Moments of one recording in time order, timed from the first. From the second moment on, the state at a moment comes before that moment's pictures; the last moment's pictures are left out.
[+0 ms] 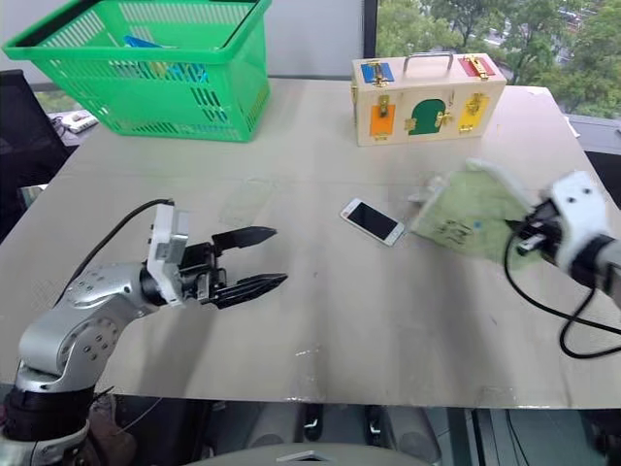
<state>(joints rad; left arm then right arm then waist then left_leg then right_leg) -0.14 0.70 0.14 -0.40 -0.74 0.52 -1.04 -0.12 -0.83 -0.46 -0.45 0.29 0.96 0.69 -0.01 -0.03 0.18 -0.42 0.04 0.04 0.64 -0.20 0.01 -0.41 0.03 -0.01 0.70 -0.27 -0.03</state>
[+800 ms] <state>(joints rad) -0.24 0.68 0.11 -0.17 -0.48 0.49 -0.80 0.06 -0.84 -0.68 -0.76 0.73 0.98 0.95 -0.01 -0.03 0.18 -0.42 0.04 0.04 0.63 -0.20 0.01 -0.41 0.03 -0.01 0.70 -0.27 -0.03</state>
